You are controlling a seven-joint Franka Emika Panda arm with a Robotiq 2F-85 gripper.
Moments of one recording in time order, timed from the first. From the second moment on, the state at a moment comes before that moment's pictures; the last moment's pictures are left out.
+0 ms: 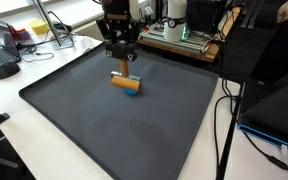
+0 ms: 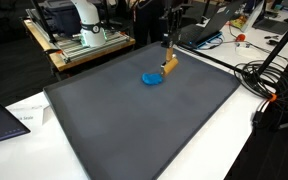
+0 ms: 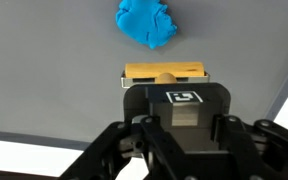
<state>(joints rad) 0.03 0.14 0.08 -2.05 0.01 2.32 -0.11</state>
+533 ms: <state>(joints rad) -0.08 0.12 0.02 -2.11 0.30 2.32 -0.35</state>
